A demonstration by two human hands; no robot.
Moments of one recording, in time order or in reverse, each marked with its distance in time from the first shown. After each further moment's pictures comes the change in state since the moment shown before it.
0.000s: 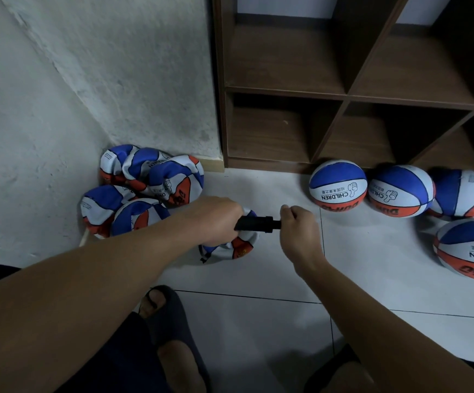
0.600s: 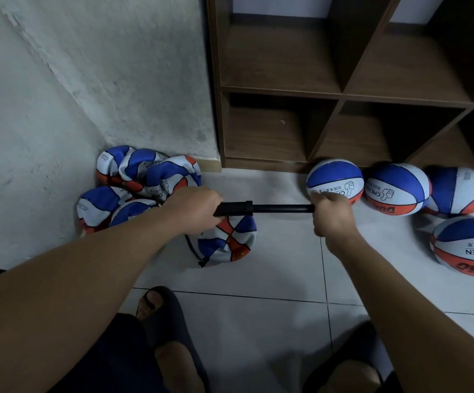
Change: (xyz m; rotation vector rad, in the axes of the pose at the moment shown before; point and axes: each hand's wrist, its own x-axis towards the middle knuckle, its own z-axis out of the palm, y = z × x) left_hand 0.004 -0.037 0.003 -0.001 0.130 -0.132; right_hand 0.043 -0.008 -0.062 0.120 0.099 0.150
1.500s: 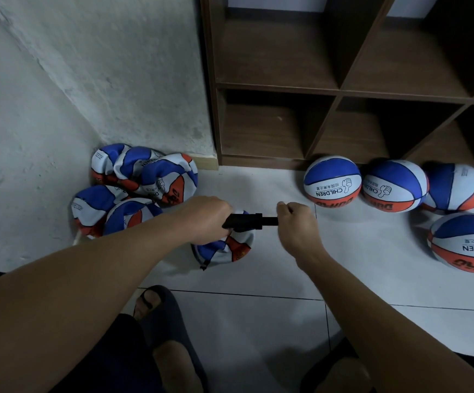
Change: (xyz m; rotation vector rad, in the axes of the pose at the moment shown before) left_hand -0.002 0.024 0.009 -0.036 -0.108 0.104; right_hand -0.036 0.016 0.044 -0.220 -0.117 -0.113
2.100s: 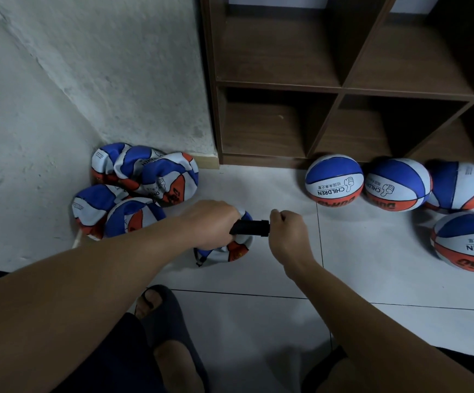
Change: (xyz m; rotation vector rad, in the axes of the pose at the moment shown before) left_hand 0.001 0.014 0.001 0.026 -0.059 0.053; right_hand -0.012 0.007 0.025 0.044 0.008 0.015
